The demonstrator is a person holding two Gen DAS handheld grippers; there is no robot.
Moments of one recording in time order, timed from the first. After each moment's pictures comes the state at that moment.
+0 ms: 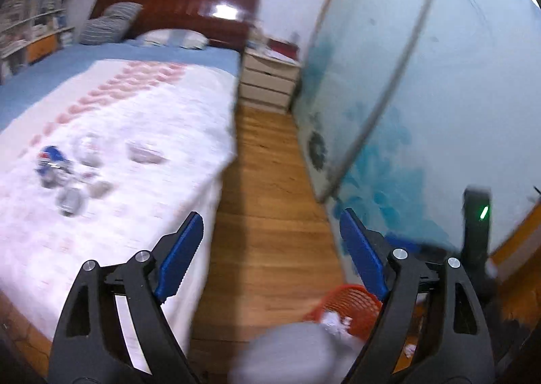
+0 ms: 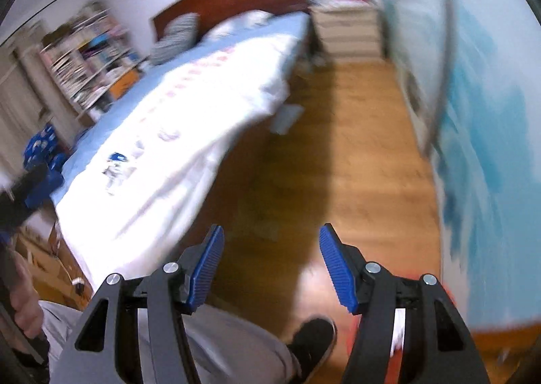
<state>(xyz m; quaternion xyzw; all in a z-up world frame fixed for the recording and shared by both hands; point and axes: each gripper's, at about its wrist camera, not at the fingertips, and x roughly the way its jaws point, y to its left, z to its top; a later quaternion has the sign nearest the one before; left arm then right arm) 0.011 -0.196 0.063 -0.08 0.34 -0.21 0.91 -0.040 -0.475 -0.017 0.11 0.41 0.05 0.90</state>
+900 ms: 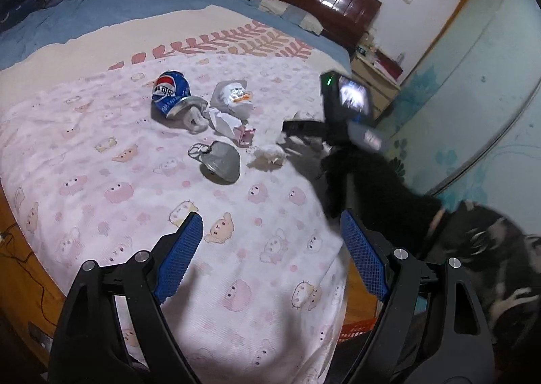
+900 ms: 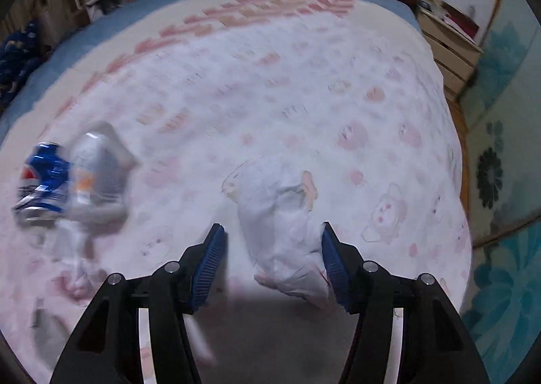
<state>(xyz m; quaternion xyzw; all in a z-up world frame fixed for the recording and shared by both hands) 0.062 -0.011 -0.018 -0.20 0.40 -0.06 0.89 0.332 -0.164 -0.143 -0.07 0.50 0.06 0.86</state>
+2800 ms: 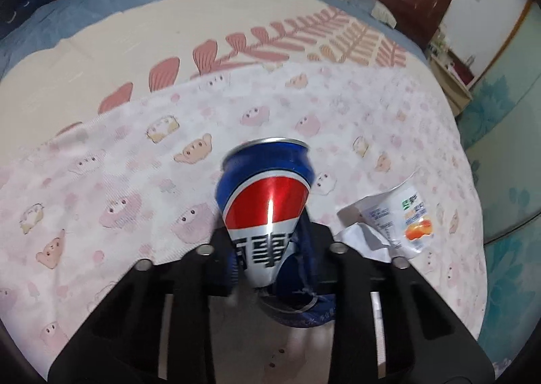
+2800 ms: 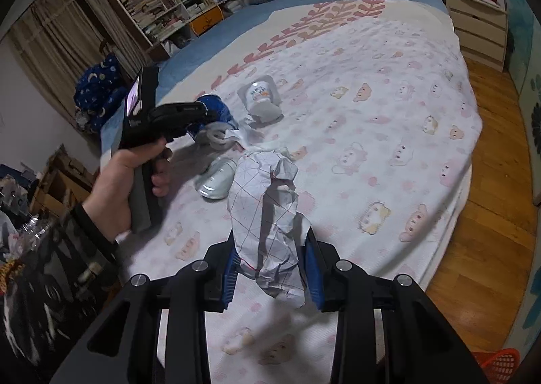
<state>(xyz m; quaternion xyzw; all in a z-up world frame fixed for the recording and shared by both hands) 0.278 0.105 -0.097 -0.18 0.45 0.04 0.87 0.126 -0.193 -0.073 0.08 0.48 0.22 0.85</state>
